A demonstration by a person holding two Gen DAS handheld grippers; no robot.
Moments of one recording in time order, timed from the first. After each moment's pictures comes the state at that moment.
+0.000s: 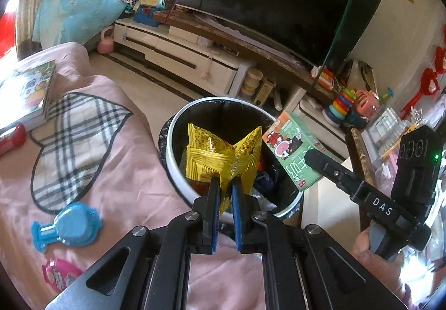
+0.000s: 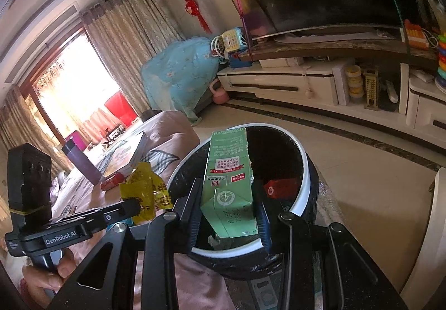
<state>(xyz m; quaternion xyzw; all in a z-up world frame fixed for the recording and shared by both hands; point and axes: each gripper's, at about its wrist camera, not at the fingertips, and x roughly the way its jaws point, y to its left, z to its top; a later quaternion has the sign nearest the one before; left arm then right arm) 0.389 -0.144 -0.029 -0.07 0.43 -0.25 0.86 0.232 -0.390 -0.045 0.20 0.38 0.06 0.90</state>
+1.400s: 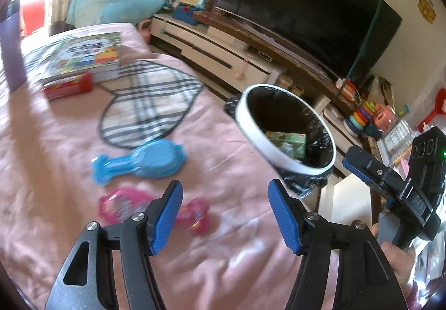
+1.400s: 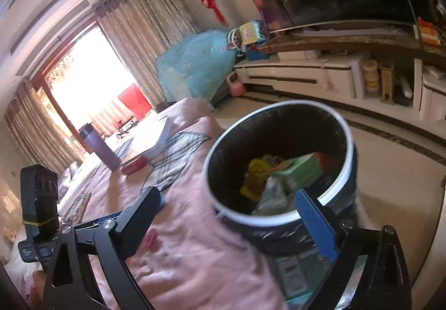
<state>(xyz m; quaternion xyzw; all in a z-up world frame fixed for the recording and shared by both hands) 0.307 -0.050 -0.032 -0.11 0.43 -0.18 0.88 0.208 -0.340 -0.044 0.21 0.39 0.11 0.89</state>
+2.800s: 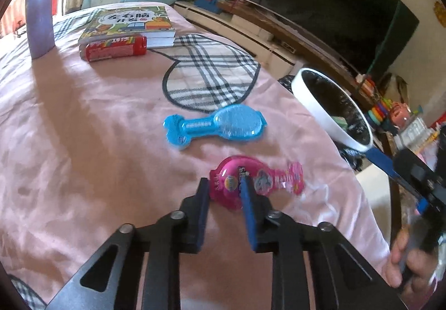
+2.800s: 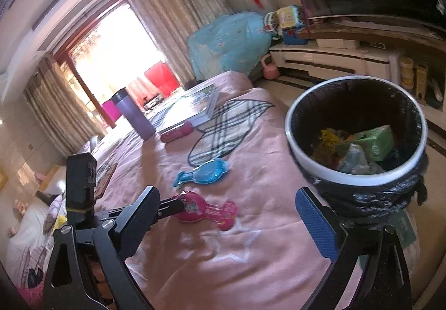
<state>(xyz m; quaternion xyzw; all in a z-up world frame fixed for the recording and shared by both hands) 0.299 0.010 -0.070 -0.11 0.46 -0.16 0.87 0.196 -0.248 -0.051 0.18 0.40 0.19 0.88</state>
